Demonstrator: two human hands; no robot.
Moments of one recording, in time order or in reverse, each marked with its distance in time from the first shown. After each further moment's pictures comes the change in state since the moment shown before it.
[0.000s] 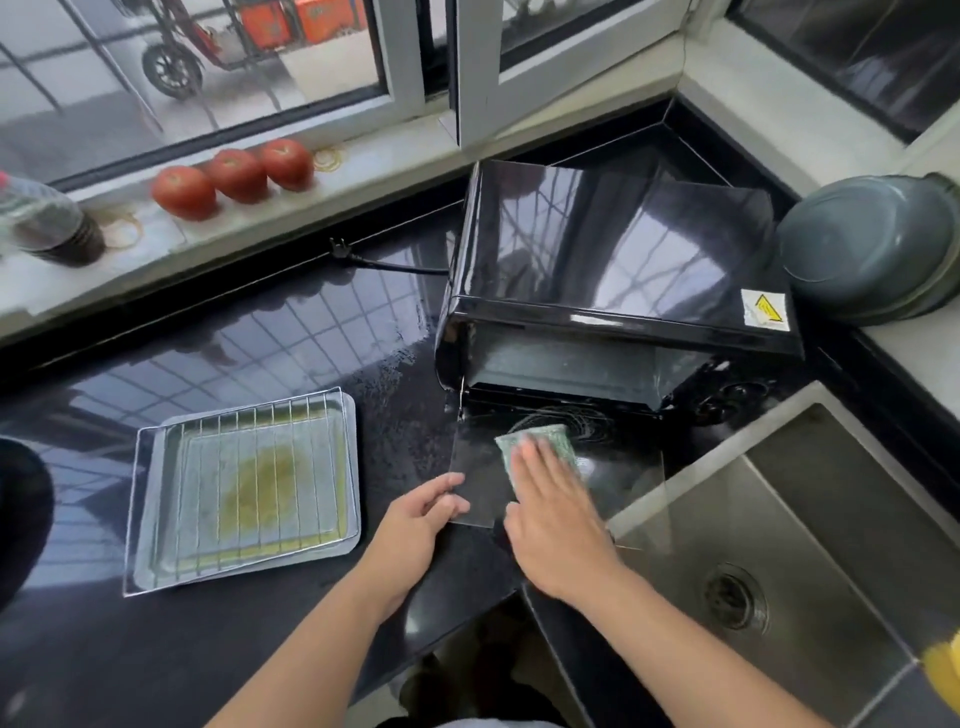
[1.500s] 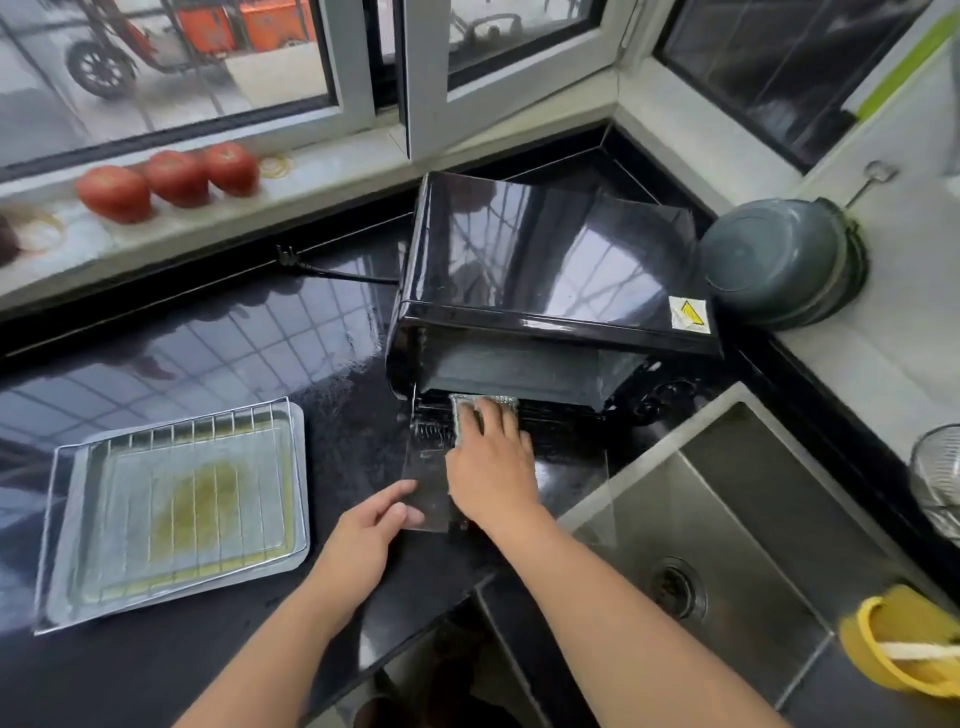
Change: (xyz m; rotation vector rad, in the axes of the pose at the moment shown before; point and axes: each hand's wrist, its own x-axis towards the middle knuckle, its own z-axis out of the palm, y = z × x) left_hand -0.003 -0.003 0.000 0.059 -0.002 0.029; right_hand 0.063 -0.010 -0.004 -0.051 0.270 0.171
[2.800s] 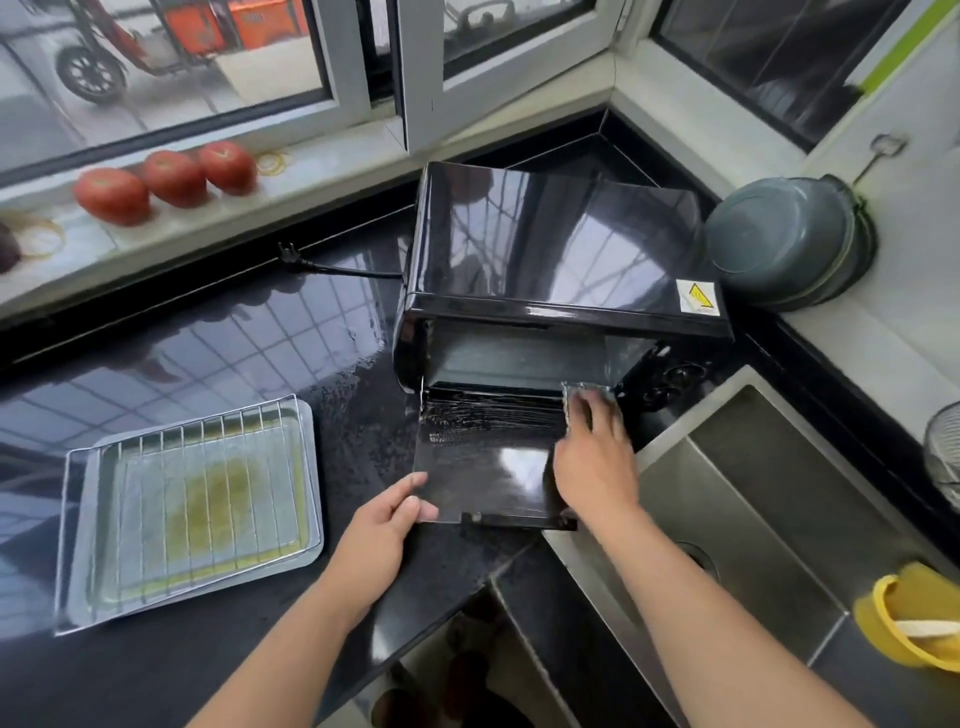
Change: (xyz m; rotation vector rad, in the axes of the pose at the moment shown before) left_hand 0.001 -0.002 0.000 -0.014 -0.045 0.001; right_hand -0.013 0.099 -0.007 -0.073 0.108 0.243
